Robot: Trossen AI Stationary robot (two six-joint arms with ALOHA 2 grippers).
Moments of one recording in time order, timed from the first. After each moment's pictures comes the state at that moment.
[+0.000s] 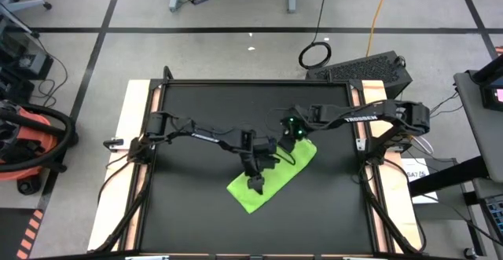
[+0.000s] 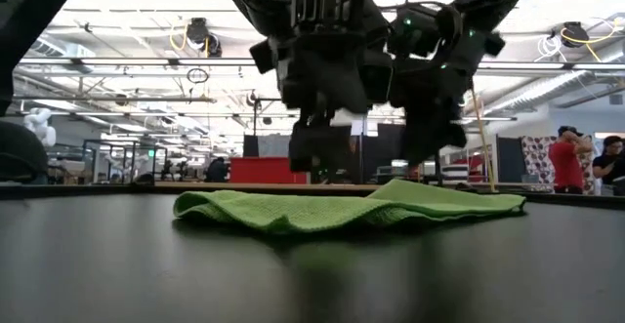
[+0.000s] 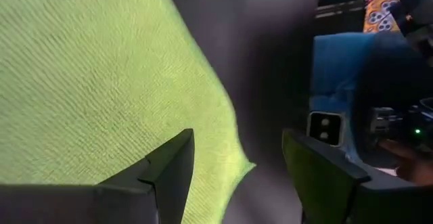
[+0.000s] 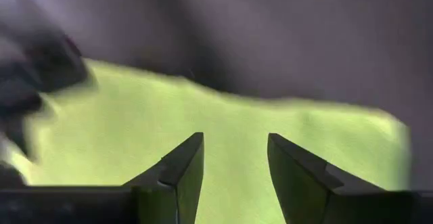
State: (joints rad) left arm -0.01 2.11 1.49 -0.45 0.79 -0.38; right arm -0.26 1.51 0.88 -0.45 -0.19 0.46
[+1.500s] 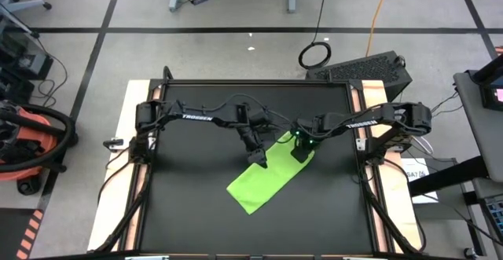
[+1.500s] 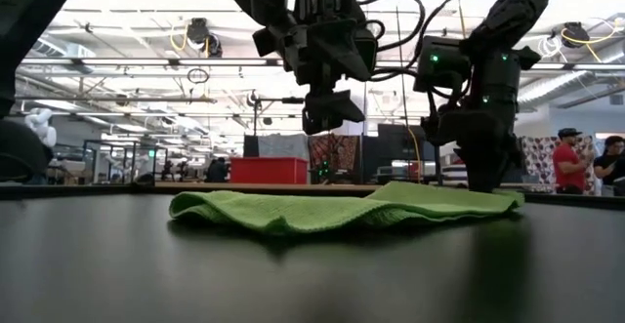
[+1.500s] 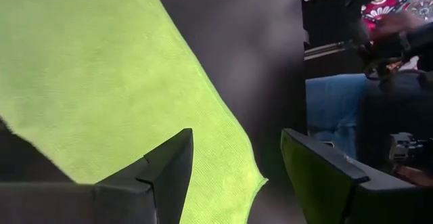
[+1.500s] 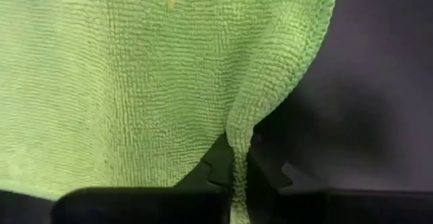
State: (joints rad) left arm 0.16 2.01 1.53 -0.53 0.78 -0.24; right arm -0.20 1.53 0.72 -0.53 -0.12 0.55
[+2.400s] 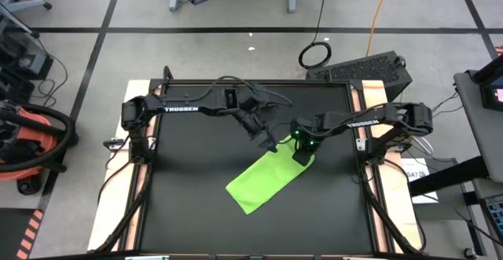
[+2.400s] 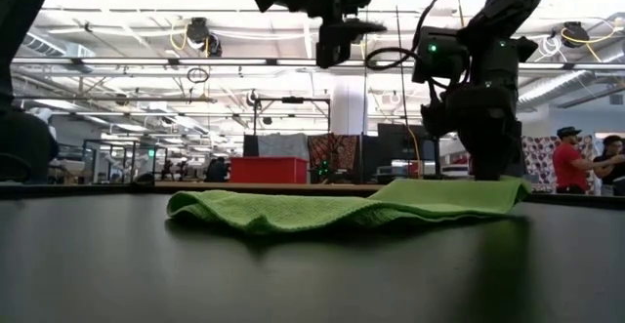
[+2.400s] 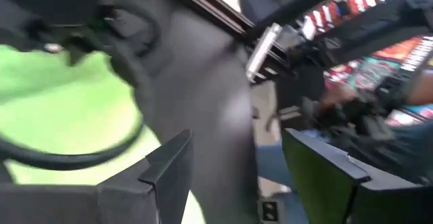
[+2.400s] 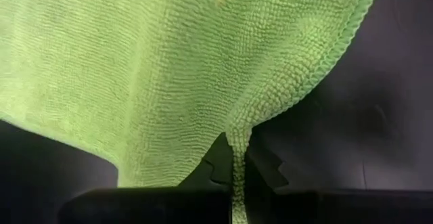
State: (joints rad) left arm 0.19 1.87 1.62 -0.43 0.75 -0.44; right arm -0.20 1.49 0.76 -0.61 -0.22 0.47
